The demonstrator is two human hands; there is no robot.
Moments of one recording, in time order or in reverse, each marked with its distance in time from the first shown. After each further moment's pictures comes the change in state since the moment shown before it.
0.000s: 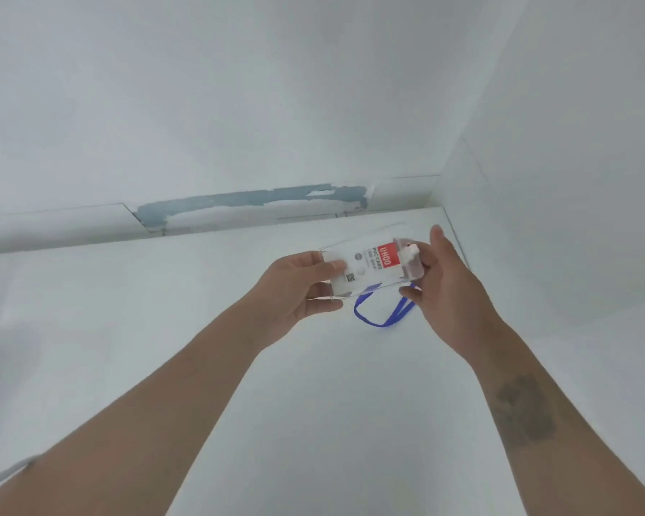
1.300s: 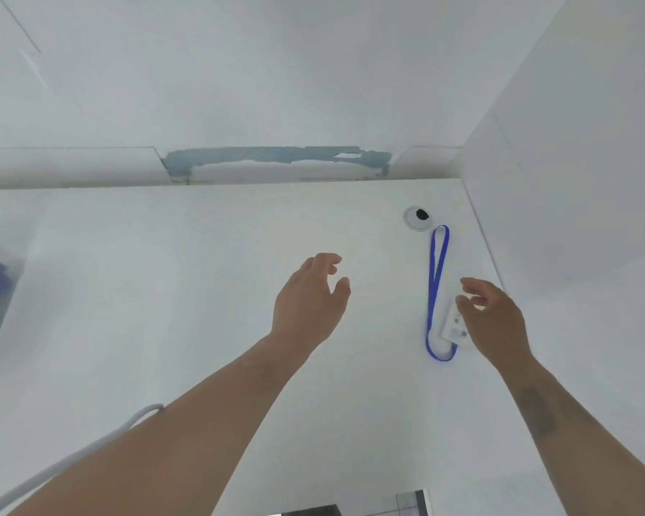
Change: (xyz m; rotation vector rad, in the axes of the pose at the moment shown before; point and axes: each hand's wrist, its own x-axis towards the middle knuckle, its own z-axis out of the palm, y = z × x) left_hand -0.049 -0.098 -0.049 0.955 0.424 0.353; right_hand -0.055 0.098 -0.040 -1.064 0.511 -0.122
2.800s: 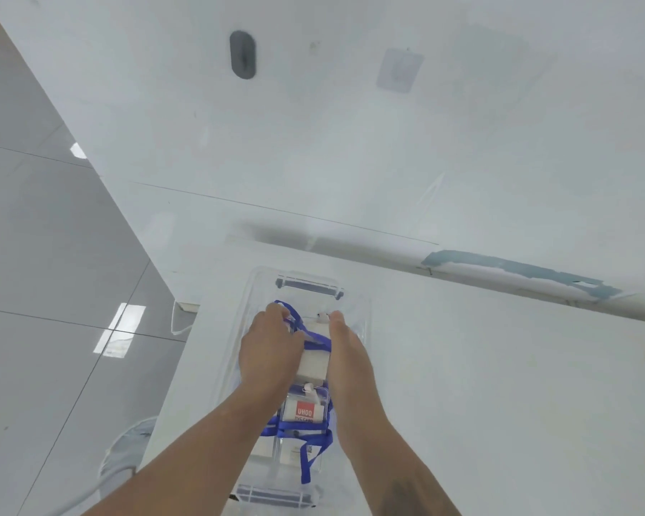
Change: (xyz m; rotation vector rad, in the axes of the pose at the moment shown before) left_hand 0.016 -0.438 -0.413 -0.104 0.247 -0.483; right_hand -0.283 -0.562 0.465 0.594 -0.512 0.312
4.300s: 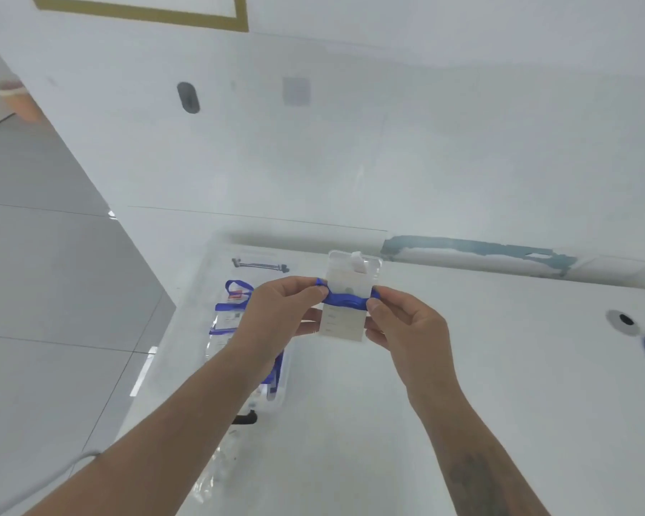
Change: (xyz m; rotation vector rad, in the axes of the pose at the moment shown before) left_hand -0.181 0.125 -0.014 -0.737 -0.299 0.077; right_hand -0.076 0.008 -0.222 0.099 0.010 -0.541
